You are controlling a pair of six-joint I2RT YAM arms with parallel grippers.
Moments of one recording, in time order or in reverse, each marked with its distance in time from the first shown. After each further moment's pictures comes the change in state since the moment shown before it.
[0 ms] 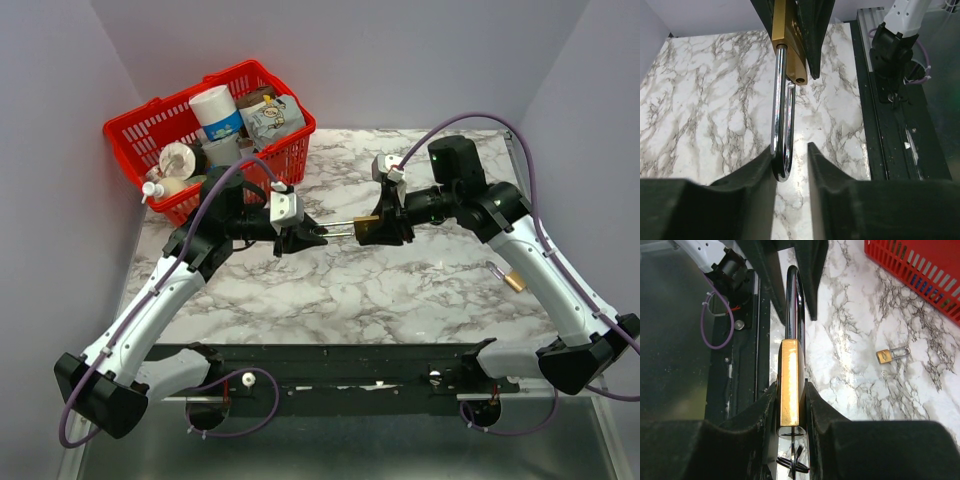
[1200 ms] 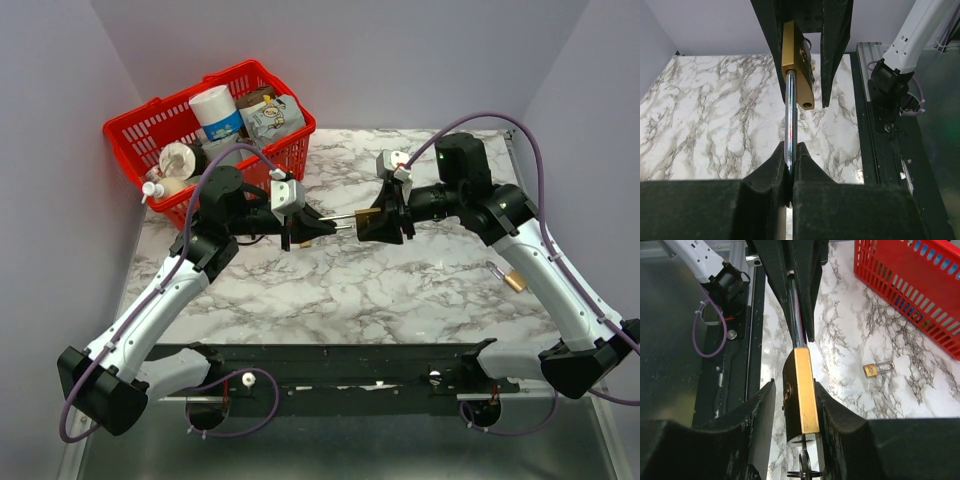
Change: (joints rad) left arm -0.024 0.017 -0.028 0.255 -0.032 -0.248; right arm 0.000 -0.022 -0.001 0.069 -0.008 0.002
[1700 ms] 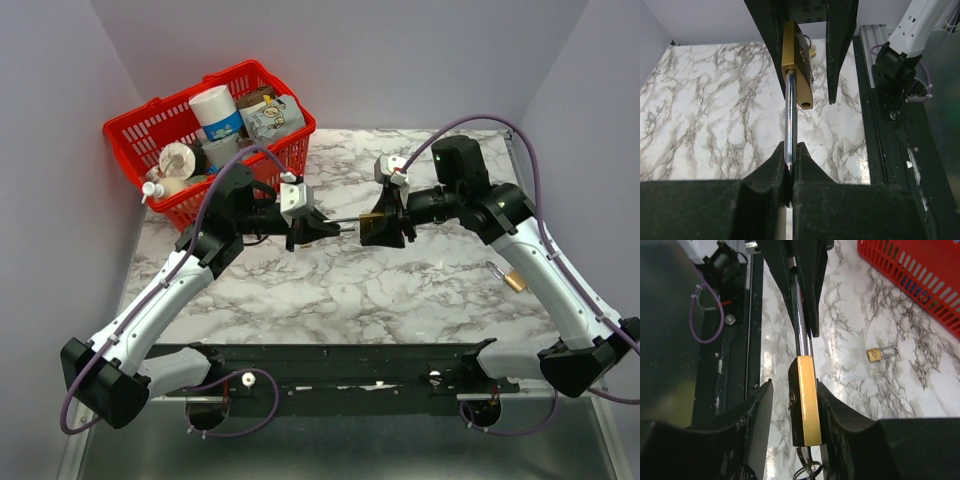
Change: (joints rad) left arm -0.029 0.041 0.035 -0.106 -0.026 0.112; right arm 0.000 0.020 0.010 -0.101 0.033 -0.069
